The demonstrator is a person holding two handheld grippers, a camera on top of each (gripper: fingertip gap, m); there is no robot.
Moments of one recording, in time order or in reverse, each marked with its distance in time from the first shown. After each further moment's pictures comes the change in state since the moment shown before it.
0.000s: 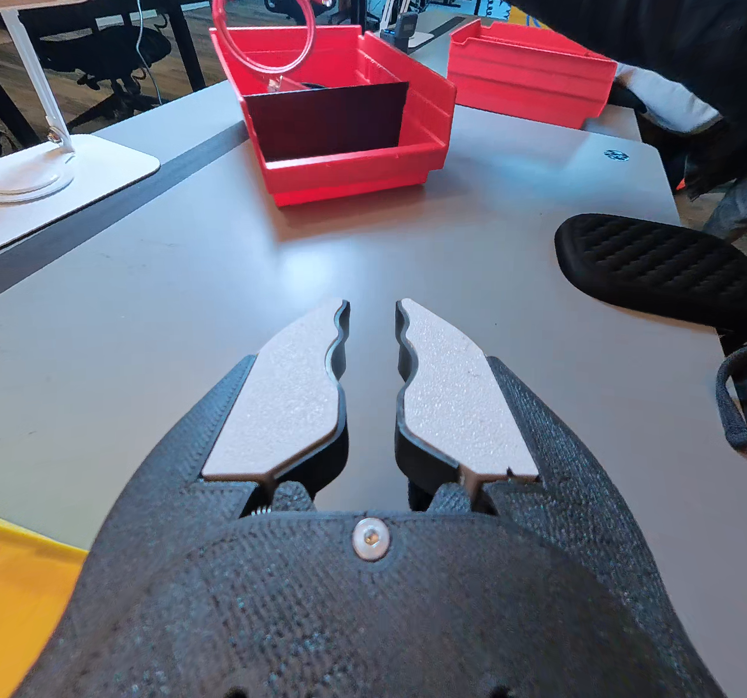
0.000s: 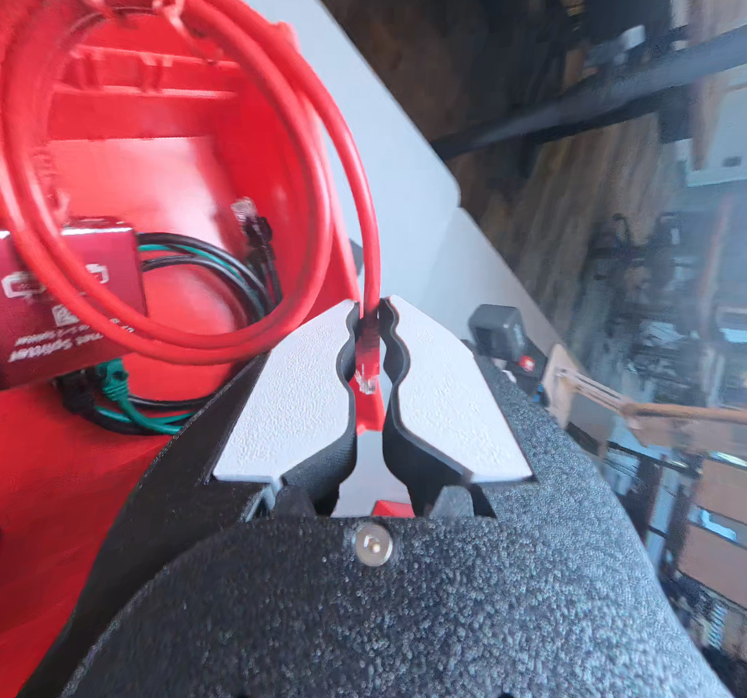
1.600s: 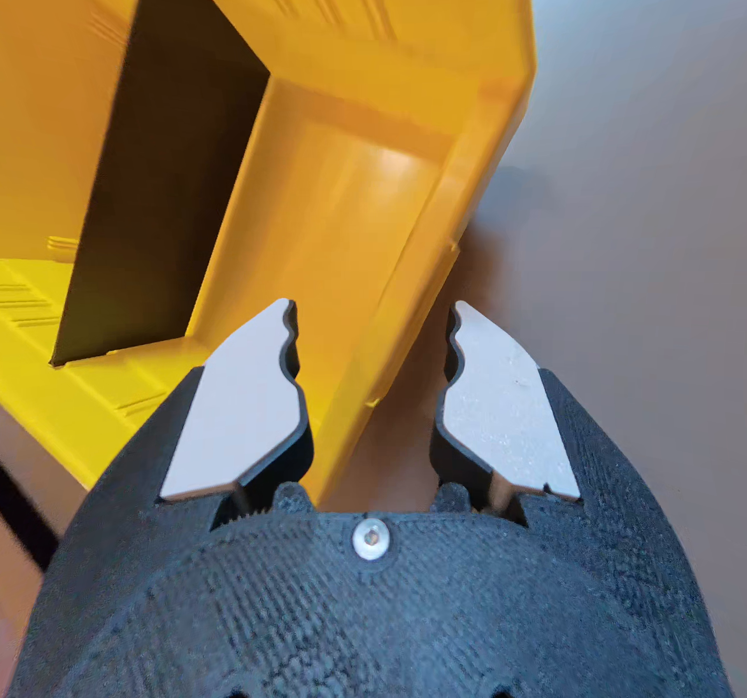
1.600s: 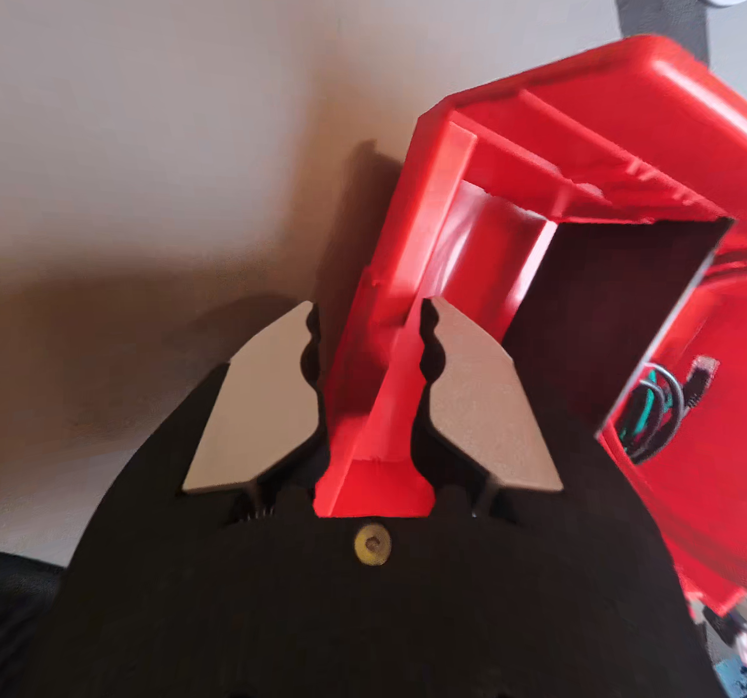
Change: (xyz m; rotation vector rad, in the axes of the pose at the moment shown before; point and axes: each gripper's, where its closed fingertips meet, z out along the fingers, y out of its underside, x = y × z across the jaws) left arm -0.147 0.107 -0.159 -0.773 -0.405 0.189; right arm -0.278 -0.021 -0.094 -0.002 -0.550 -0.301
